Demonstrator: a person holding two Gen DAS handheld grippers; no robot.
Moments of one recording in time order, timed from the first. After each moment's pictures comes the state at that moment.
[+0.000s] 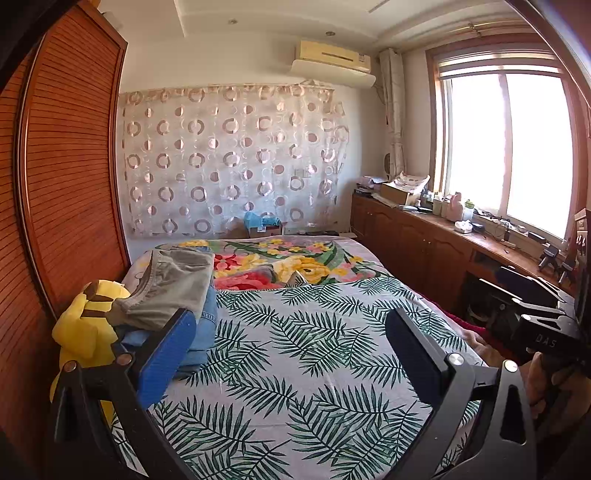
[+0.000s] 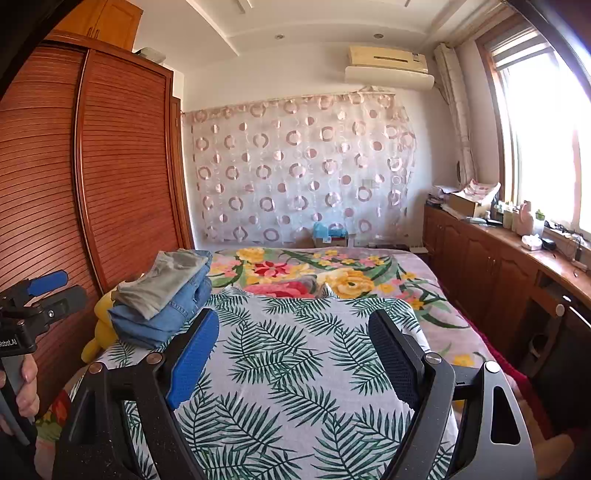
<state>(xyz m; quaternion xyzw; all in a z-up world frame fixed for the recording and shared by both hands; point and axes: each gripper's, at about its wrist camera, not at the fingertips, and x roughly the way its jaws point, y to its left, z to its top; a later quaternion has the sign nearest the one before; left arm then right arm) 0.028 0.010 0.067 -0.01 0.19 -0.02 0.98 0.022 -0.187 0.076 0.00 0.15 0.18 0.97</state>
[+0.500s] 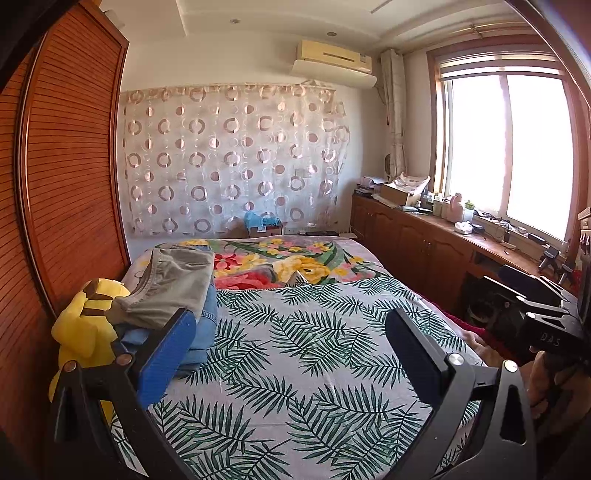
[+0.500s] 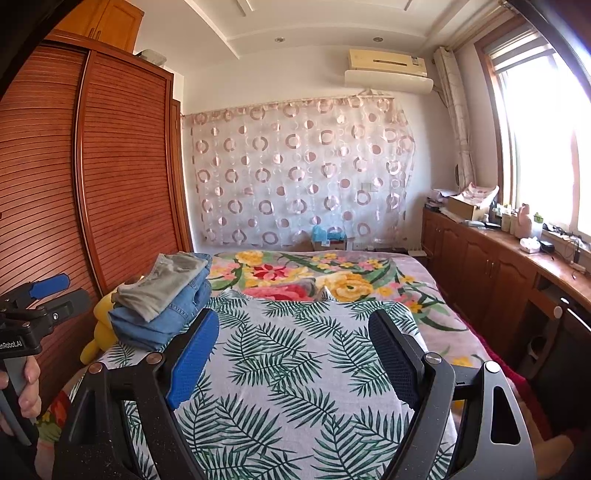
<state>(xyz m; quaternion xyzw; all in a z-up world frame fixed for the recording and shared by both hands) 0.027 0.009 0.063 -0.01 0.19 -0.02 0.98 0.024 -0.191 0.077 0.00 0.14 0.18 0.97</state>
